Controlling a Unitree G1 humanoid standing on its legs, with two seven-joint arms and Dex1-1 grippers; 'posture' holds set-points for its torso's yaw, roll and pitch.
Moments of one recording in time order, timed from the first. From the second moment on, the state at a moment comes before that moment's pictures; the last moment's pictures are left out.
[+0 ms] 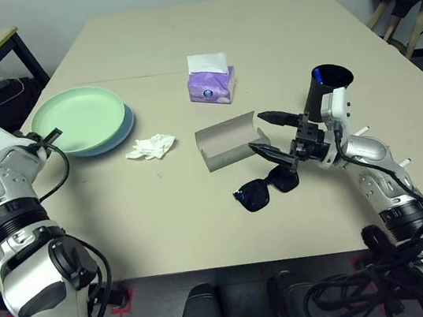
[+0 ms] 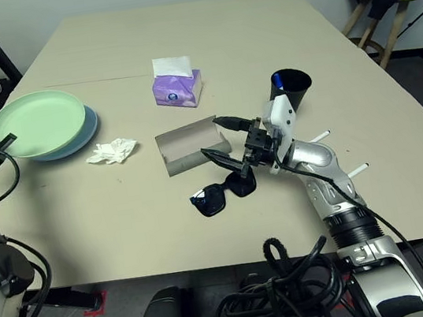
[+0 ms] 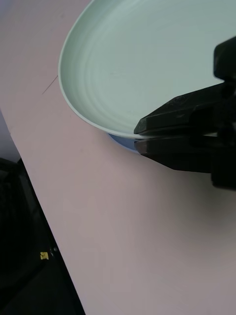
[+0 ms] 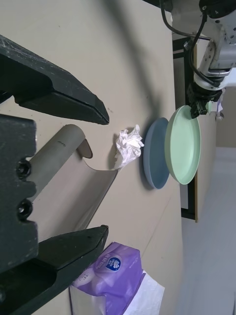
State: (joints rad) left arm -0.90 0.60 0.65 0.76 -0.31 0.58 0.12; right arm -0.42 -0.34 0.05 0.20 0.39 -0.05 0.98
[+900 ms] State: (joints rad) left arm -0.74 0.56 0.40 0.65 -0.39 0.56 -0.35; right arm -0.41 -0.33 0.03 0.20 0.38 -0.05 0.93
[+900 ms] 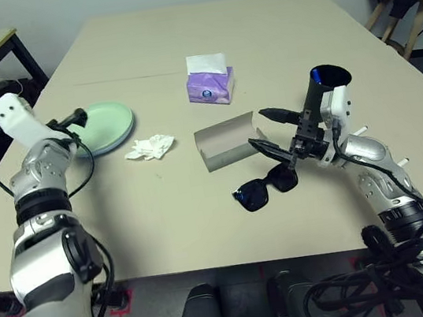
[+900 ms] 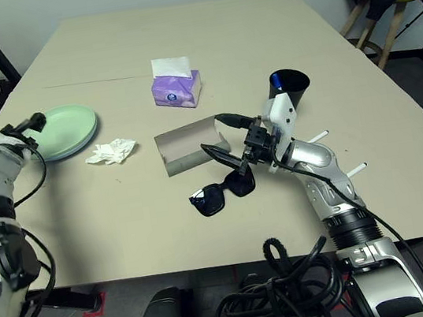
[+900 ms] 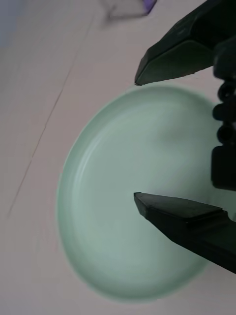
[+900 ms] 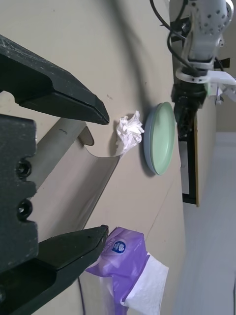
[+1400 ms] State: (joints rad) left arm -0.60 0.65 0.10 0.41 -0.35 0.71 -0.71; right arm -0.41 -0.32 0.03 0.20 0.37 -0.05 0.93
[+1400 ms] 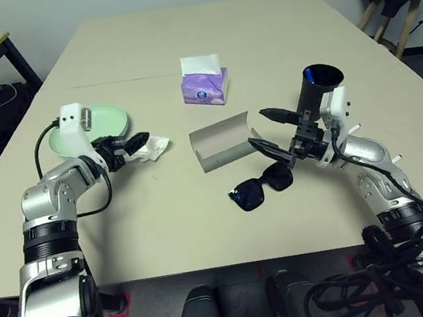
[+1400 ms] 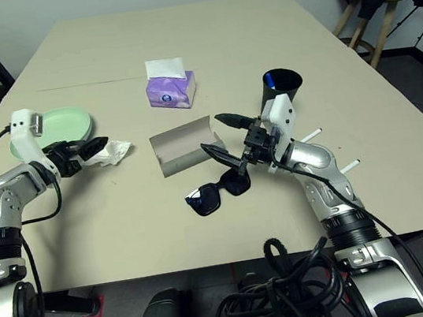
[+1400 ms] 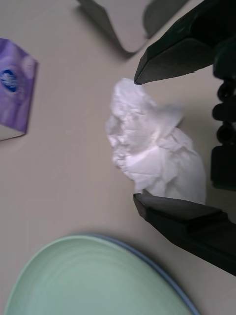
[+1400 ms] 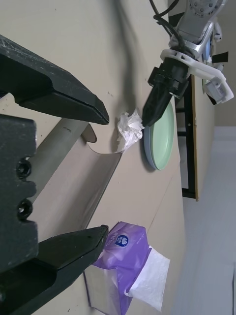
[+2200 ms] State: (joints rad) left arm -0.66 0.60 0.04 0.54 -0.24 0.59 -0.79; right arm -0.38 -0.33 0.03 0.18 0.37 -0.04 0.93
